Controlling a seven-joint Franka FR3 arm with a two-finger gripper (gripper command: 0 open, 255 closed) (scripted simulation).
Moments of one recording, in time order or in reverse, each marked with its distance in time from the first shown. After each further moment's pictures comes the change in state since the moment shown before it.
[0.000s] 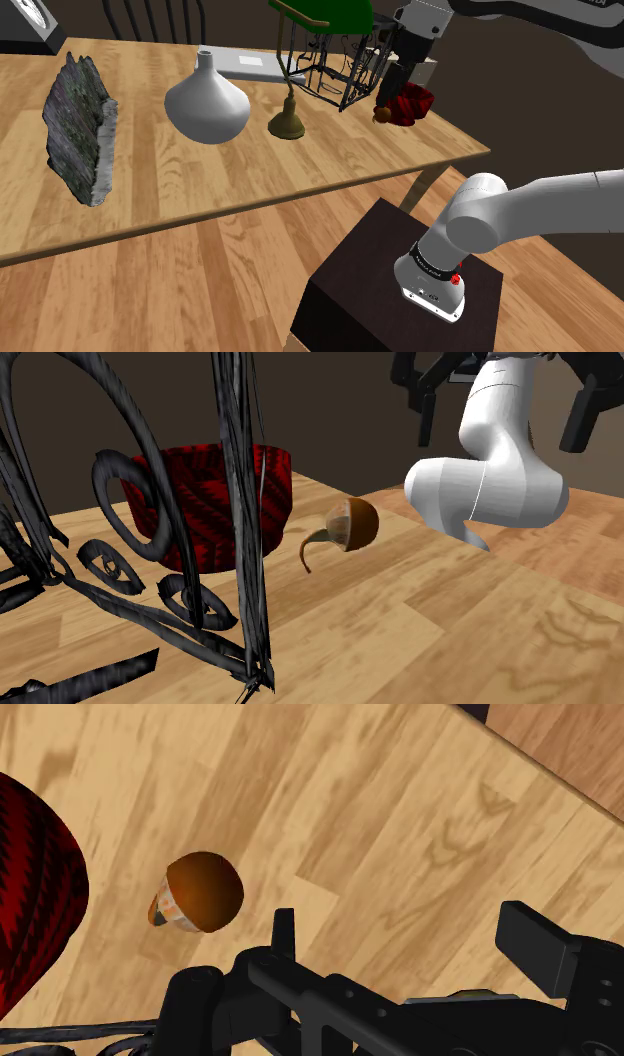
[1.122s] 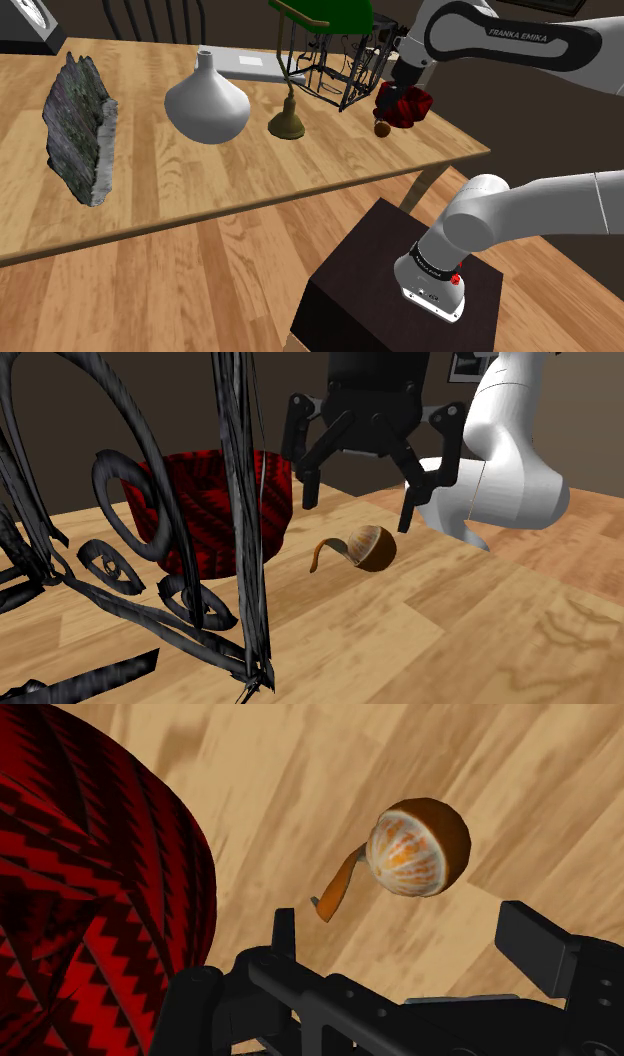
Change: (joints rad) arm -0.075 0.016 -0.128 -0.180 -0.141 0.272 -0.109
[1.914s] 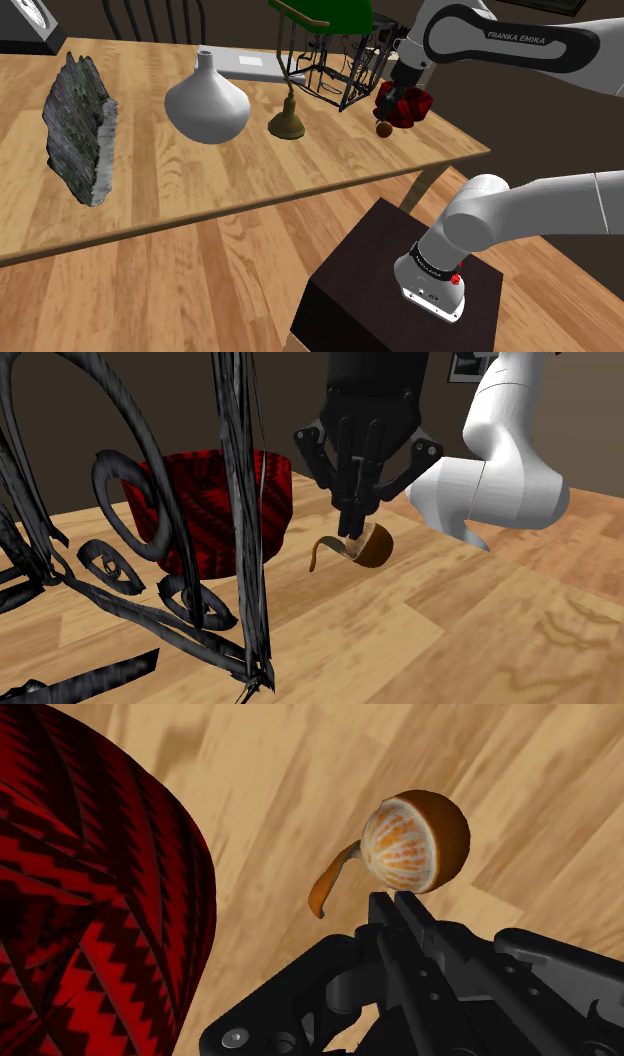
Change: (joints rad) arm -0.001 -0.001 -0.003 -0.012 -0.002 0.012 -0.001
